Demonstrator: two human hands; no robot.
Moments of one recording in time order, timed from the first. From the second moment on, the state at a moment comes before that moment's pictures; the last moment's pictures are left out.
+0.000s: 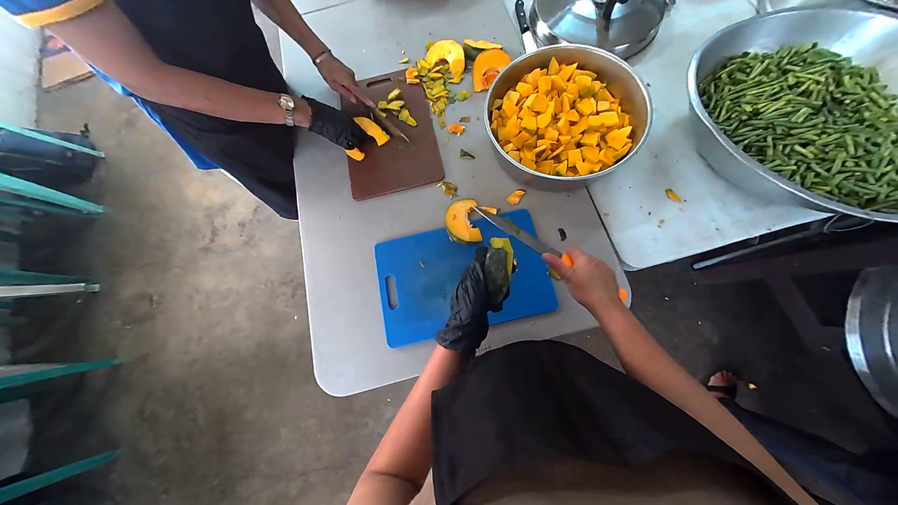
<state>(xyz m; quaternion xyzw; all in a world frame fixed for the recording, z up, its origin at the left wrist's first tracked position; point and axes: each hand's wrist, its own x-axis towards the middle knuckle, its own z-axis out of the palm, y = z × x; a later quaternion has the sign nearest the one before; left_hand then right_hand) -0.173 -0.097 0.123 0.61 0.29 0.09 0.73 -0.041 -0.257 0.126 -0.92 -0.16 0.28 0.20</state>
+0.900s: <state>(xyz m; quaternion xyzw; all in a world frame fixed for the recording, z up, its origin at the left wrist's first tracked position) -0.170 -0.097 0.130 0.71 0.28 0.02 0.65 -0.082 -0.258 0.132 -0.90 -0.35 0.12 0.25</state>
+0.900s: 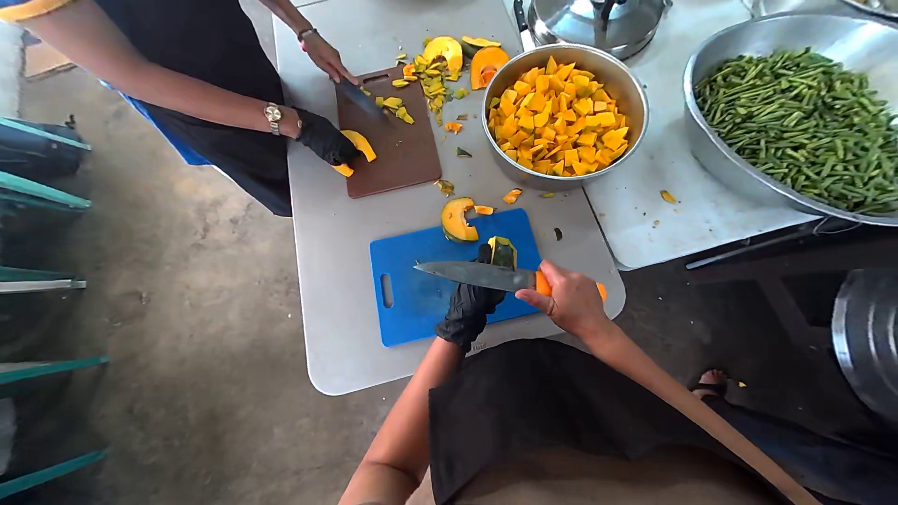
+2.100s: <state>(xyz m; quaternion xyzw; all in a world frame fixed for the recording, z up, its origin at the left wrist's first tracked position) -0.181 -0.091 0.123 0.73 0.25 0.00 0.64 -0.087 -0.265 0.131 -0.91 -0.32 0.17 0.22</state>
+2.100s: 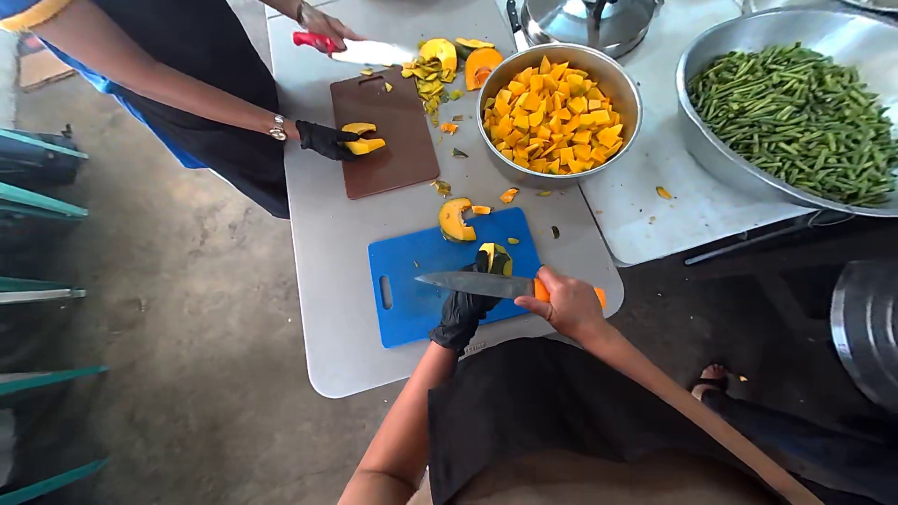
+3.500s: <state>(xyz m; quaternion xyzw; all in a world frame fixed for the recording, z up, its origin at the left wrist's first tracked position) -0.175 -0.096 0.092 0.74 0.34 0.03 0.58 -0.084 -0.239 0.124 -0.89 -0.29 0.30 0.20</state>
